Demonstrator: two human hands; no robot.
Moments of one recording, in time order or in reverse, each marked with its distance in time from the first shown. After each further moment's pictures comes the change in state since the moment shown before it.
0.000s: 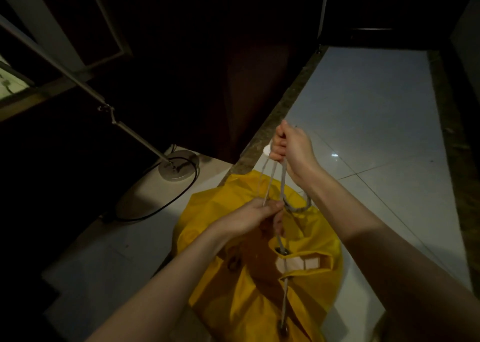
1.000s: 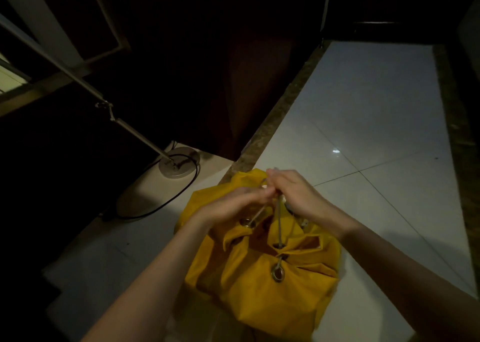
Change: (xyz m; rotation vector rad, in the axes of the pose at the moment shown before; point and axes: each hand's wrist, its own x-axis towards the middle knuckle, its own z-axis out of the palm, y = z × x) left_hand -0.008 0.008 -0.038 0.063 0.000 -0.086; right_hand -0.032 0.051 -0.040 -0.663 -0.352 -0.143
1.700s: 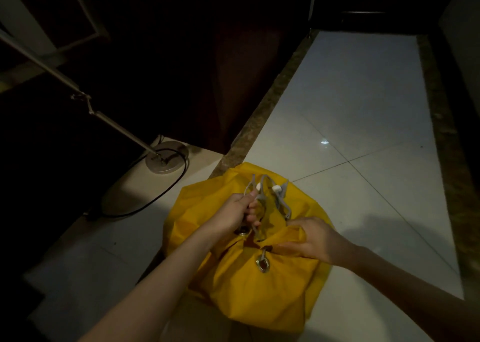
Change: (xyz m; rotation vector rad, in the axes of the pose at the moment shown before) left_hand 0.021 -0.035 0.033 -0.416 0.272 -0.068; right_hand -0.077 0.080 -0.024 -0.668 -0.253 0.200
